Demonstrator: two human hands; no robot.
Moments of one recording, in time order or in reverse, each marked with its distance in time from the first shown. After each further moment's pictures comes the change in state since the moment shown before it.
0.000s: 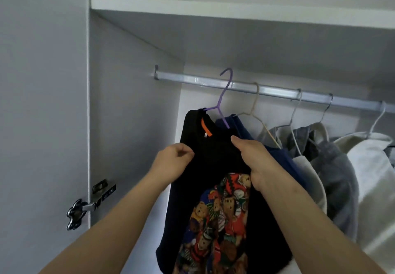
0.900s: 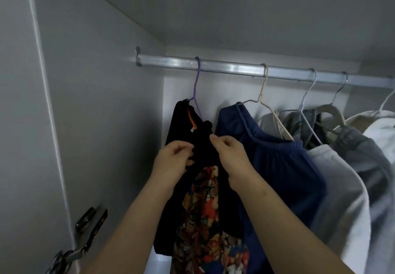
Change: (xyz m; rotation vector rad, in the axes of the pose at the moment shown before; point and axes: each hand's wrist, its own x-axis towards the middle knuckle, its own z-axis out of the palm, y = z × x) left_hand 0.055 -0.038 -0.003 -0.523 -0.054 -0.107; right_hand 0.081 0.050 0.071 -0.098 0.158 -0.209
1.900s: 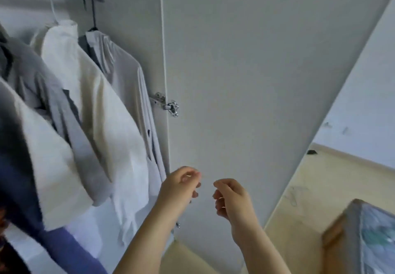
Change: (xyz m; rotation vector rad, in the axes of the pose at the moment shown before) left_hand -0.382 -0.037 0.301 0.206 -1.181 -0.202; right_hand -0.427 0.091 -0.327 0.115 1.083 0.401
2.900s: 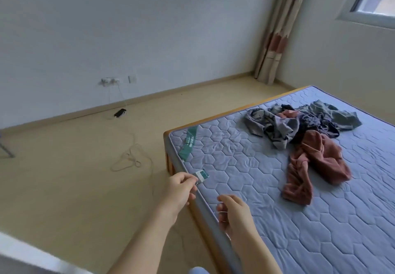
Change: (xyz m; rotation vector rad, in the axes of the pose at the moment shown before) left_hand 0.006 0.030 0.403 0.212 -1.122 0.000; right_hand -0.041 0.080 -0.309 0.635 1.181 0.231
